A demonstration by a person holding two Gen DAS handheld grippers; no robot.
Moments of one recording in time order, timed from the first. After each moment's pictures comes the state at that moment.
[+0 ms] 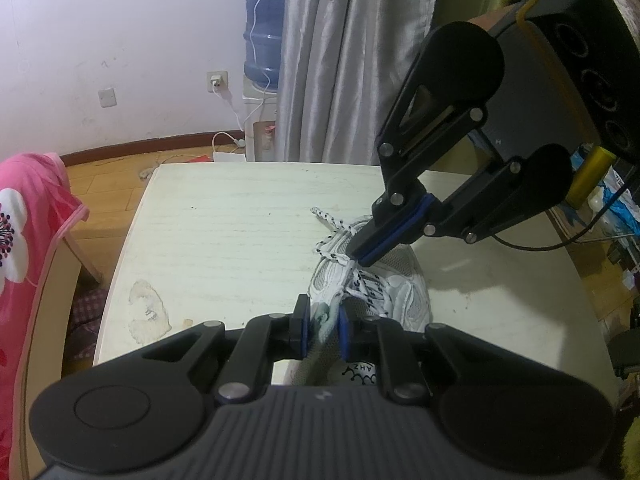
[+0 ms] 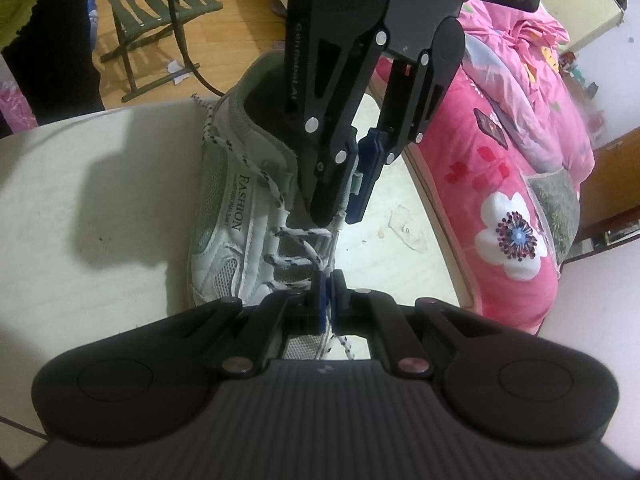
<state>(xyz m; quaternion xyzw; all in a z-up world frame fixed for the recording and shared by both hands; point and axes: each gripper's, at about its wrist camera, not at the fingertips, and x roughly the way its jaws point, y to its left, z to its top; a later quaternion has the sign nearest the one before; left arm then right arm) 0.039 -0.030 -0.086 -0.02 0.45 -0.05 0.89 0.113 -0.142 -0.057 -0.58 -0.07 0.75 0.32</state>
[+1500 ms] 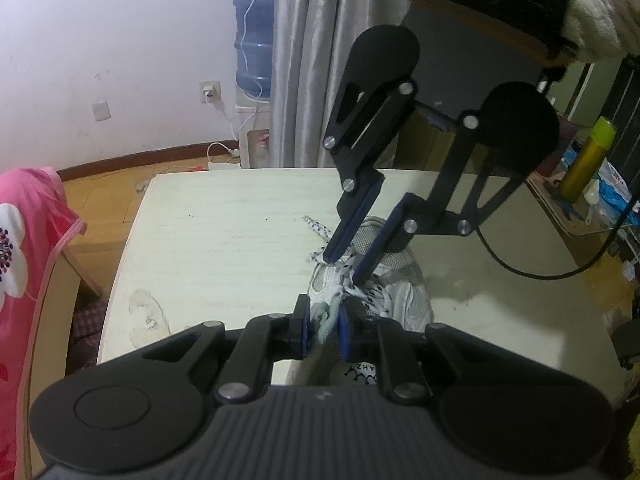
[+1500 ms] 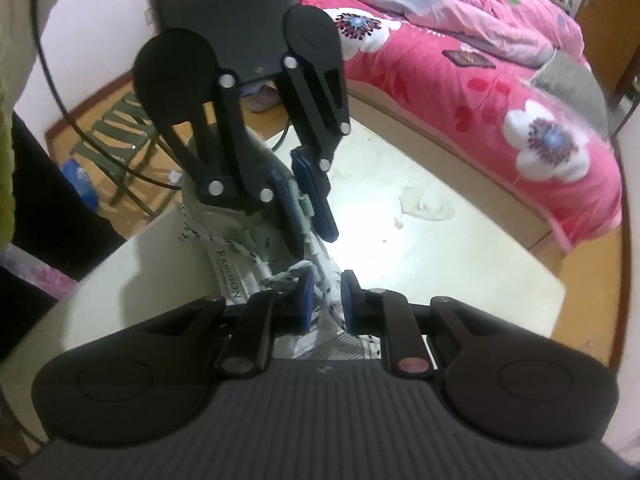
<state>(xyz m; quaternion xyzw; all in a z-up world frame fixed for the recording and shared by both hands) 0.037 -0.031 -0.088 -0.01 0.44 -0.06 0.90 0.155 -0.093 -0.045 -0.44 0.18 0.79 0.38</state>
